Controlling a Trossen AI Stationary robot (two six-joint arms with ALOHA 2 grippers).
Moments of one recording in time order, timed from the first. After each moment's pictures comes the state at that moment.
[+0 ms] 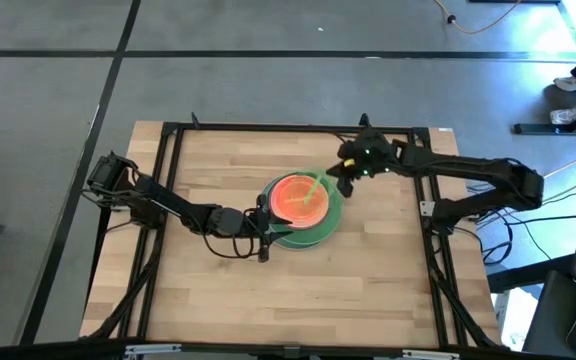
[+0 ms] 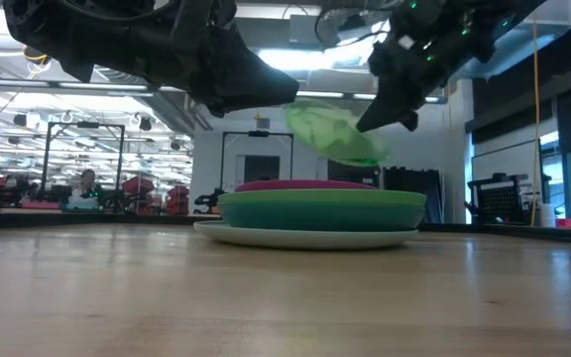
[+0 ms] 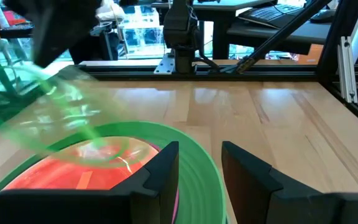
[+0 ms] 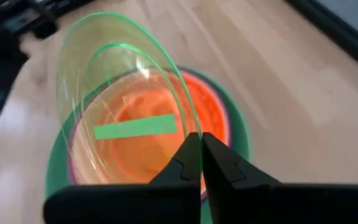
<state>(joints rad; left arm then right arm) -0.22 1.62 0.62 0.80 -0.35 -0.05 -0.36 1.27 0.86 -0.28 -0.19 0.15</state>
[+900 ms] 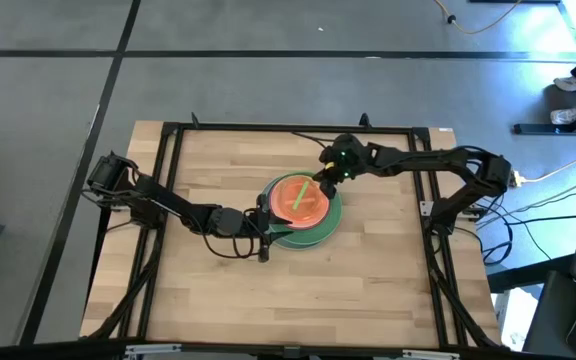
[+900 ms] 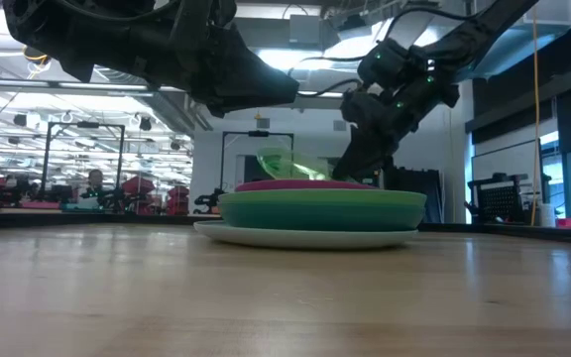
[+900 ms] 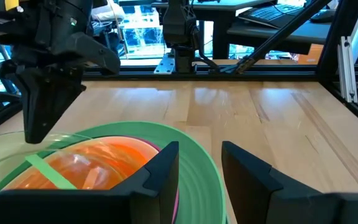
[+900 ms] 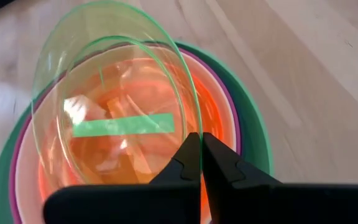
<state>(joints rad) -0.22 1.62 0.62 0.80 -0.35 -0.05 -0.40 1.56 0.86 -0.05 -0.27 0.15</state>
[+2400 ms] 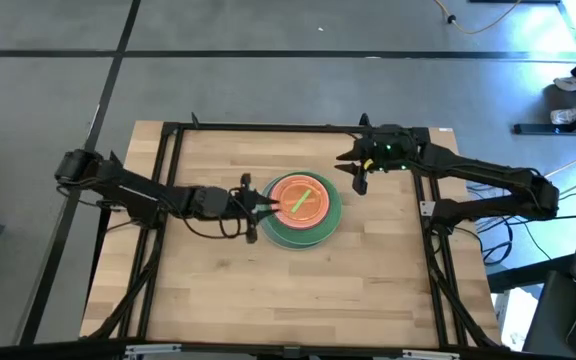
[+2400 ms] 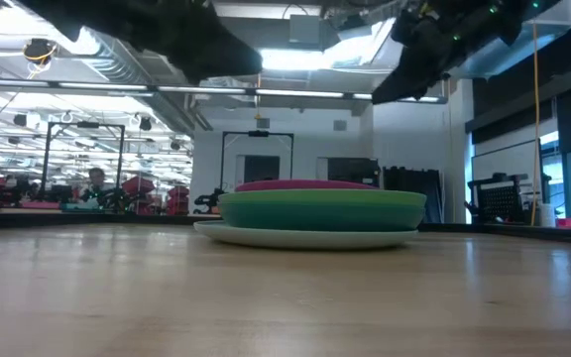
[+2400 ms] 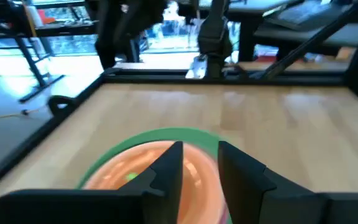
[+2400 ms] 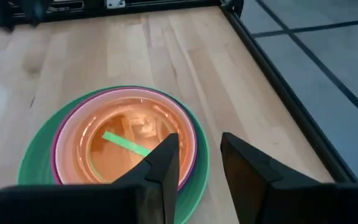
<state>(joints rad) -0.14 1.32 0.62 0.46 -0.35 -0.03 -0.40 1.11 0.86 -0.30 -0.18 -0.13</state>
